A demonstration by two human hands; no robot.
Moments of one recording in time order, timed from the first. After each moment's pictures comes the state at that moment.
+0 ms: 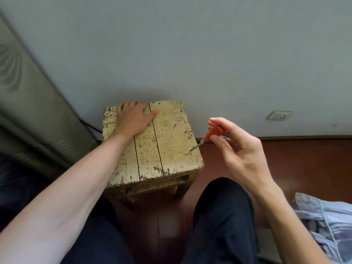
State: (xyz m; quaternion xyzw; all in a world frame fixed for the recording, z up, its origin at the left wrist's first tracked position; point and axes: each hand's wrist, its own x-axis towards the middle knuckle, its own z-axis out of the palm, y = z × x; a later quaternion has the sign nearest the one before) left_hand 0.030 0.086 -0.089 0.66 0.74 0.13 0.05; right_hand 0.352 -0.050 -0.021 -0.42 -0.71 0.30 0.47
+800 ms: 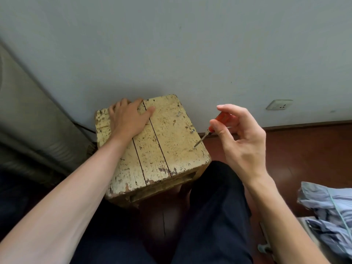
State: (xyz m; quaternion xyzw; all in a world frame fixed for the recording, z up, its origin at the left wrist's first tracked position) left_hand 0.029 0.079 -0.092 0.63 0.76 0.15 0.05; right_hand 0.322 -0.039 -0.030 -0.46 -0.67 0.21 0.55
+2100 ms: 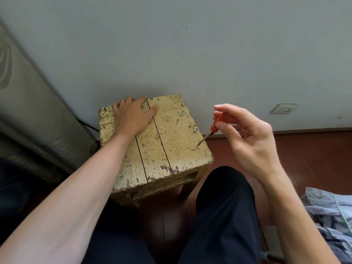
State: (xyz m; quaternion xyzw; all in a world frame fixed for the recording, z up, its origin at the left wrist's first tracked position) left_hand 0.033 0.076 -0.088 0.63 0.76 0.16 0.05; right_hand 0.340 -0.032 -0.028 -0.41 -0.71 0.27 0.50
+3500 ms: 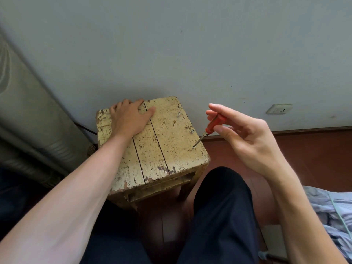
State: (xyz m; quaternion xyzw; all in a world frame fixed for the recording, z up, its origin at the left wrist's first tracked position) left_hand 0.029 0.080 -0.095 0.63 0.76 0.16 0.04; right_hand 0.350 -0.039 -0.011 -0.40 -0.72 0.36 0.44
